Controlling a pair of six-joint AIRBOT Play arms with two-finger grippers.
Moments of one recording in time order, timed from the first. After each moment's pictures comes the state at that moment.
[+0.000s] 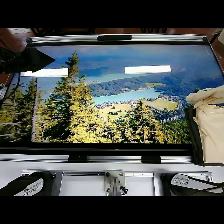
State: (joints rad) left arm -0.03 -1.14 1.53 0.88 -1.13 -1.43; right arm -0.71 -1.43 1.84 -1.33 1.56 1.46
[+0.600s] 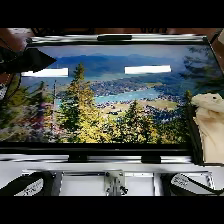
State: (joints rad) left arm -0.03 -1.14 1.53 0.88 -1.13 -1.41; right arm -0.75 -1.30 1.61 -1.71 1.73 1.56
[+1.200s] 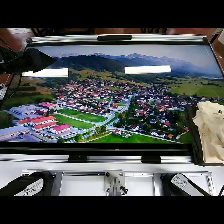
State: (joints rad) left arm -0.03 -1.14 1.53 0.88 -1.13 -1.40; right arm -0.82 -1.19 1.13 -1.80 1.63 1.61
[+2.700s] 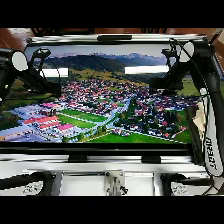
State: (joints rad) left arm -0.21 -1.41 1.61 1.64 -1.55 -1.57; right arm 0.17 -1.53 1.73 -1.45 1.63 1.69
